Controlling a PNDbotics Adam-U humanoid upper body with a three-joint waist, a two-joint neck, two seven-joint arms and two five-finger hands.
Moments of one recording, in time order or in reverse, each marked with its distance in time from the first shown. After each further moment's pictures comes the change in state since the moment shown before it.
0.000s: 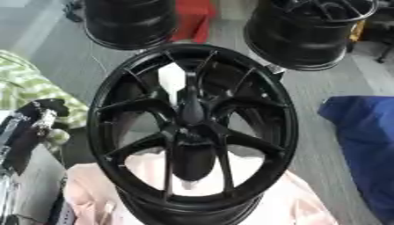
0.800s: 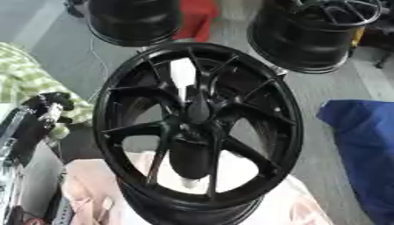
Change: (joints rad) left arm 0.010 0.015 0.011 -0.004 -0.016 0.004 0.000; right arm -0.022 -0.277 -0.200 0.061 0.265 0.081 0.275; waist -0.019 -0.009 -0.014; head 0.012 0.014
